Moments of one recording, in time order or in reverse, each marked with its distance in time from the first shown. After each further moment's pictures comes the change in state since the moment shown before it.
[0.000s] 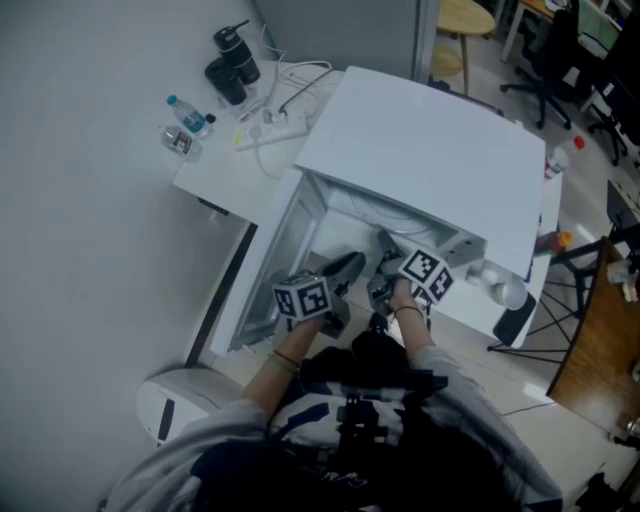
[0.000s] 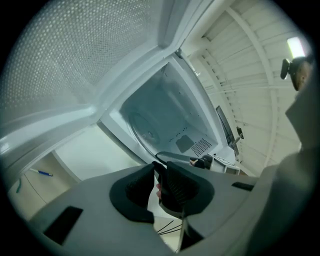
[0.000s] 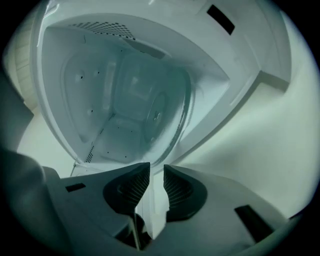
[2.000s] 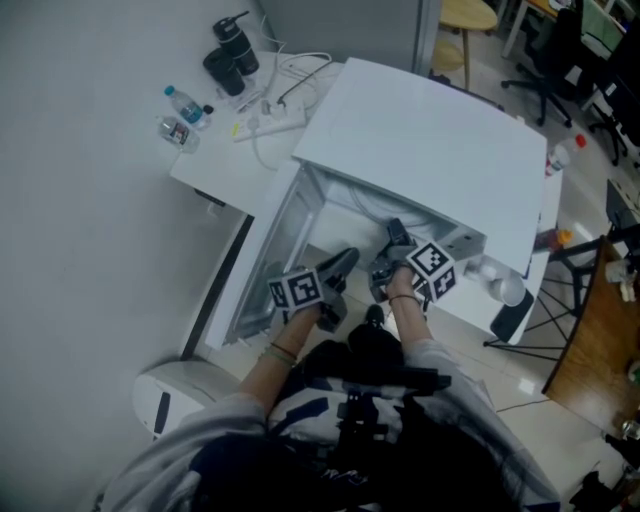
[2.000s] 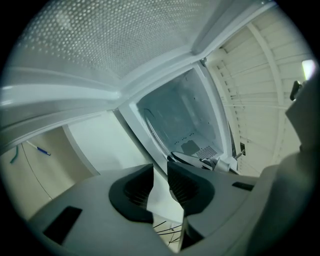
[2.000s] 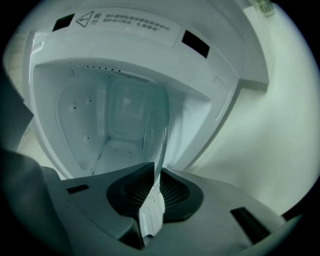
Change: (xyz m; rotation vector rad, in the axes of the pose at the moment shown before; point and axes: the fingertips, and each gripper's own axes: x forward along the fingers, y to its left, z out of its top) left arm -0.002 0.022 -0.010 -0.185 -0.030 -0.003; right arm -0.013 -0.002 0.033 0.178 -0.191 -0.007
